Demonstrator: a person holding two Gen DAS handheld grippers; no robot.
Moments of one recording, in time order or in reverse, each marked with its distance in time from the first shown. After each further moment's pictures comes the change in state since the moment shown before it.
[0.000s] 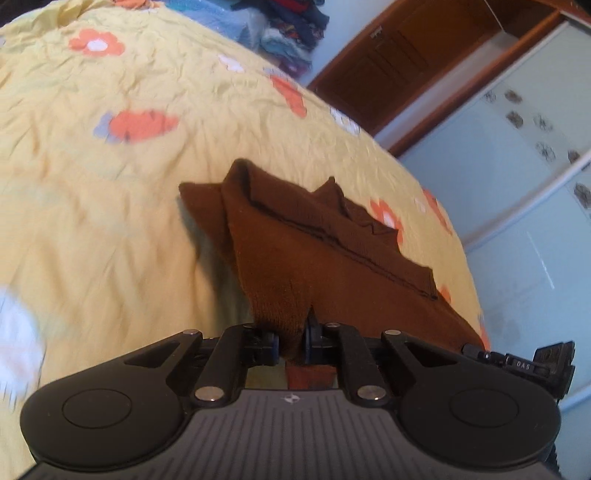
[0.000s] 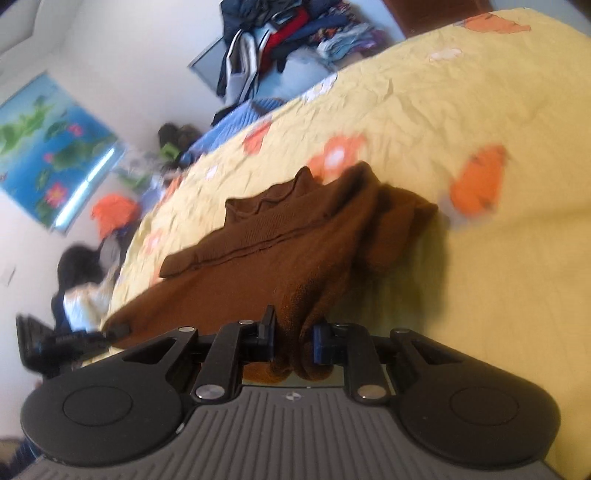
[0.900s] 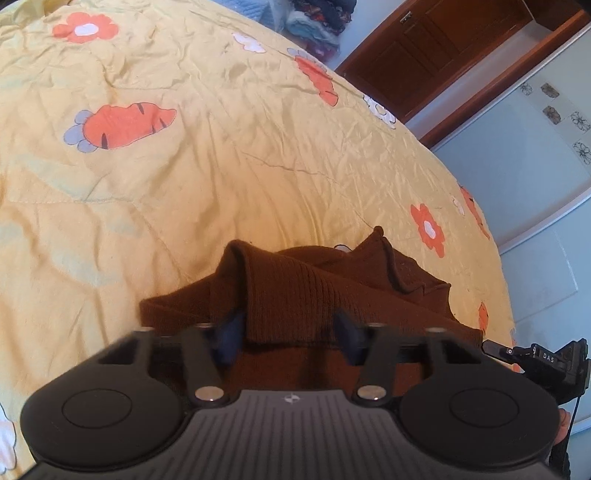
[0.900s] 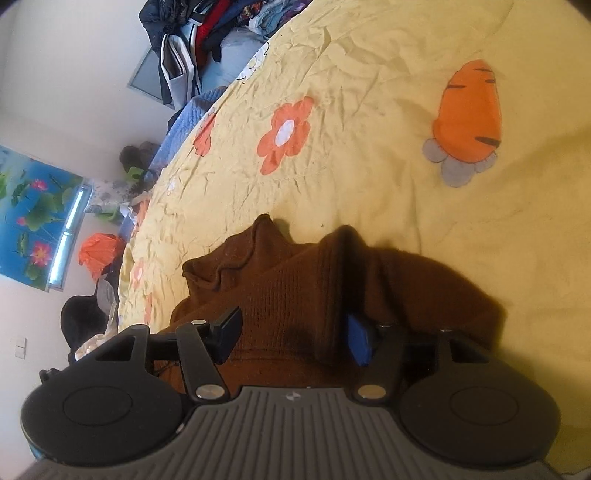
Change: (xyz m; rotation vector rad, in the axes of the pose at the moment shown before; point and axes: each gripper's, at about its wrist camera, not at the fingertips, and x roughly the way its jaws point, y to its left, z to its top) left arm 0.068 0.002 0.058 -0.026 0.045 0.092; right arm 0.058 -0.026 0.026 0.311 0.061 -0.002
